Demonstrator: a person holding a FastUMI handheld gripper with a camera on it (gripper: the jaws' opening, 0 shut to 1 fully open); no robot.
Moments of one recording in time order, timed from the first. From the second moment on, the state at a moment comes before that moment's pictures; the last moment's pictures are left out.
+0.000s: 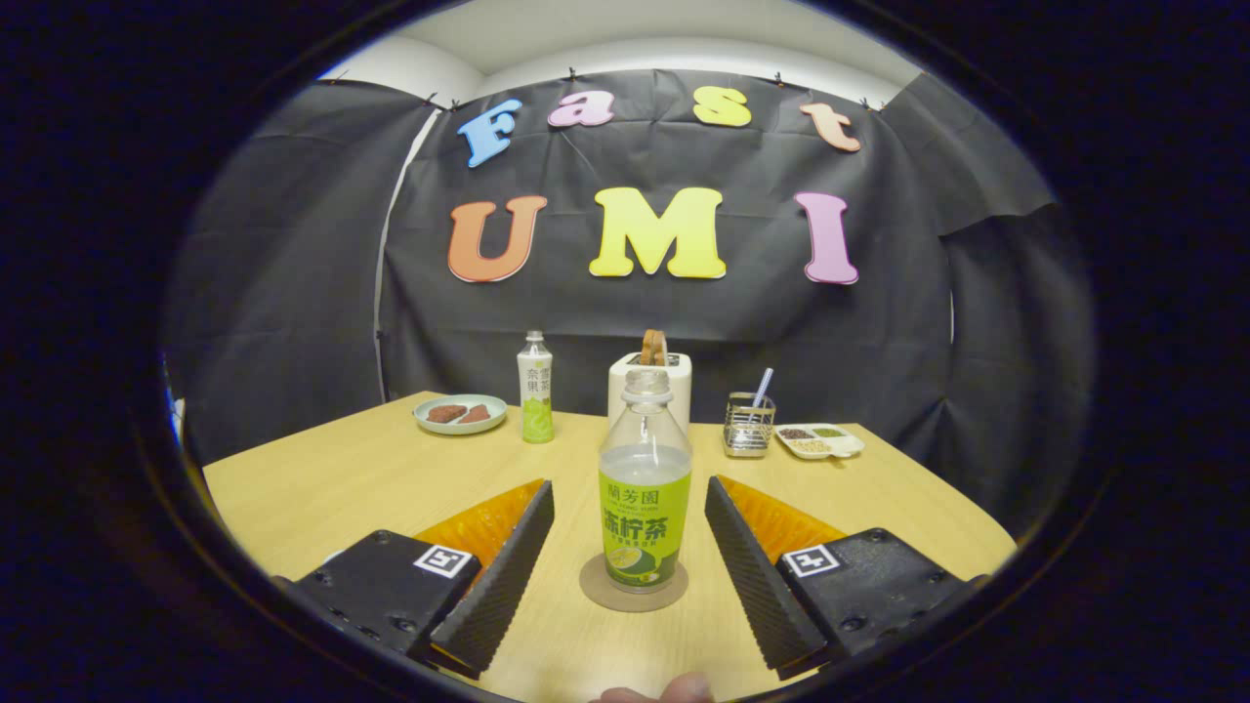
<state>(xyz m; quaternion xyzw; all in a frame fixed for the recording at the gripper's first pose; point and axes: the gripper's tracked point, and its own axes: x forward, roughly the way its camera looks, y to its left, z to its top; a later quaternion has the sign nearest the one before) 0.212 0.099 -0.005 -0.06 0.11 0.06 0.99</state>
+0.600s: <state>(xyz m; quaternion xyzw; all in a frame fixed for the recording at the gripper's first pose) 0.117 0.094 0.034 -0.06 0.07 0.03 1.00</state>
